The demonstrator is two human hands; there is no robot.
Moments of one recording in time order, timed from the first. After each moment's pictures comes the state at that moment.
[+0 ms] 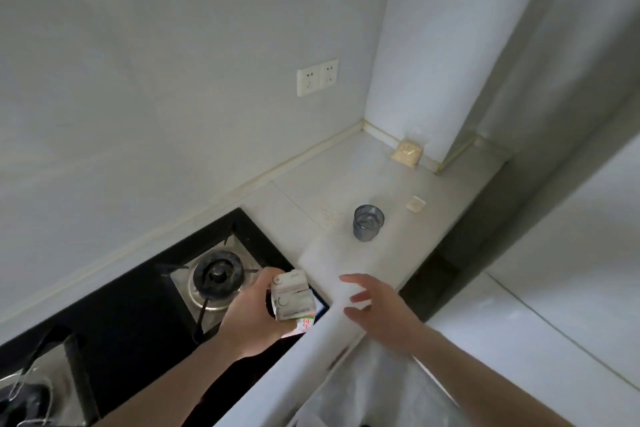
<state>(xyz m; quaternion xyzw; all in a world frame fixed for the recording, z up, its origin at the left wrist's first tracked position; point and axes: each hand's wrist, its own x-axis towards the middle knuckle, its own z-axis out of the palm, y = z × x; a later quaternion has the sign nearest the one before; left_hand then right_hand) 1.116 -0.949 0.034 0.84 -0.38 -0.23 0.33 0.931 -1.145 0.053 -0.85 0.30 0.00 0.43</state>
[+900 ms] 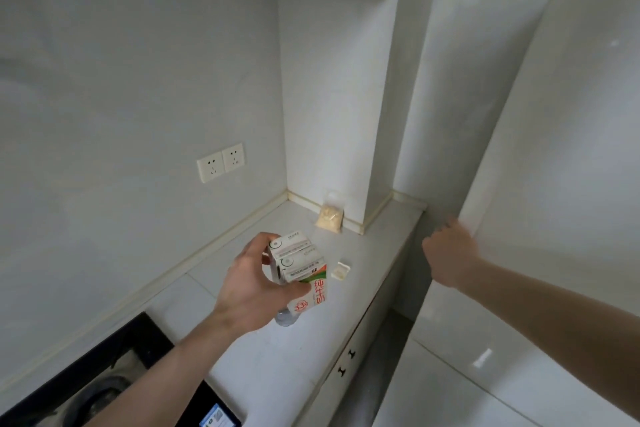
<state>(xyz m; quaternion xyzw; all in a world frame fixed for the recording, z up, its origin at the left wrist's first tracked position) 1.052 -1.190 0.200 0.77 -0.43 -0.14 0.46 0.814 -1.430 0.230 -0.85 0.38 0.23 -0.29</state>
